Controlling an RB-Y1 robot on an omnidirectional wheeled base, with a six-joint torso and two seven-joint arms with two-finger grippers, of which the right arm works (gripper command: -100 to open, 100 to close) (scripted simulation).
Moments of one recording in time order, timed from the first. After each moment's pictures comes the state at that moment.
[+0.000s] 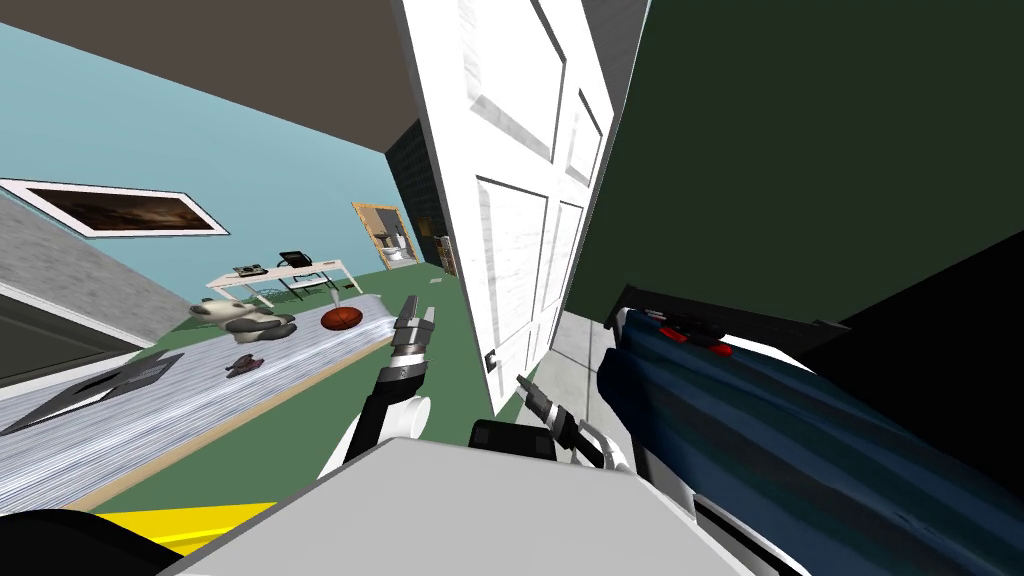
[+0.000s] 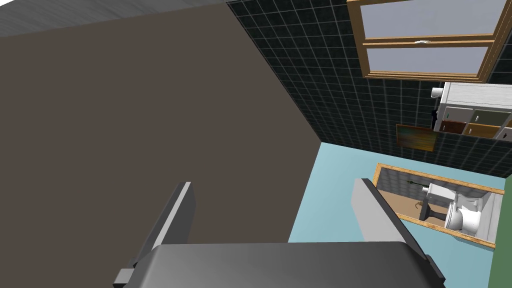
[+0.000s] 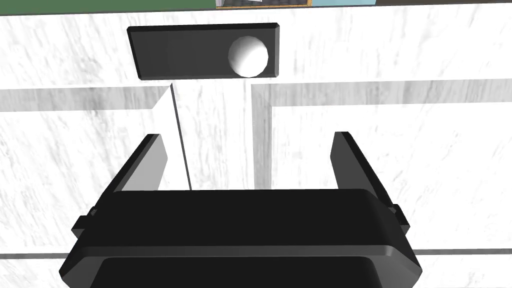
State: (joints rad) arm -0.12 -0.42 0.96 -0.91 -0.04 -0.93 -0.30
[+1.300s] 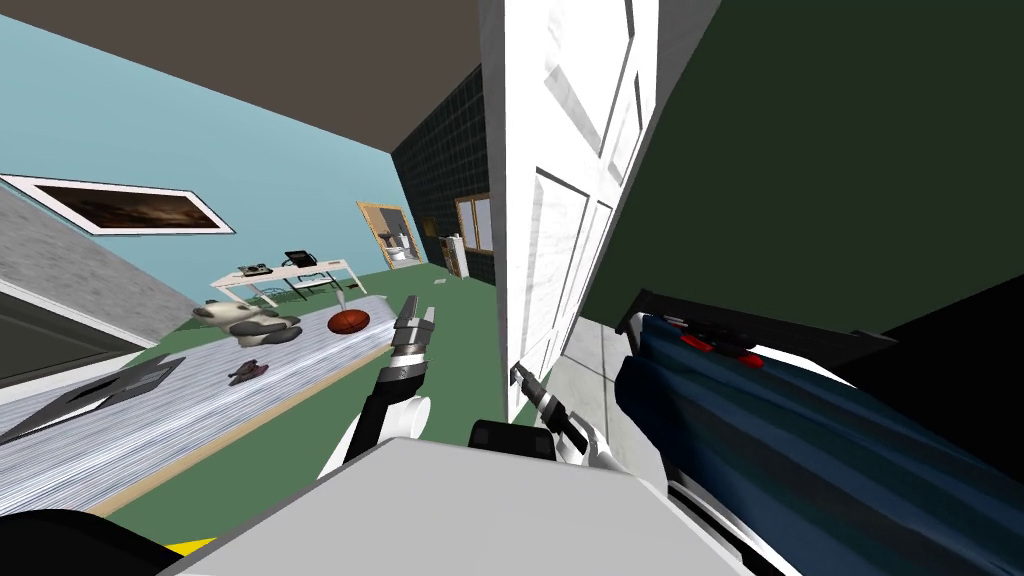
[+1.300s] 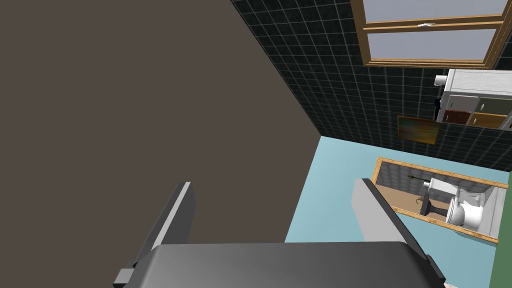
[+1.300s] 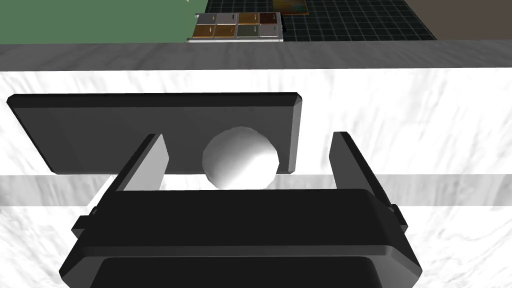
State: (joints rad) arm -0.15 -0.29 0.84 -0.82 -0.06 -0.87 -0.26
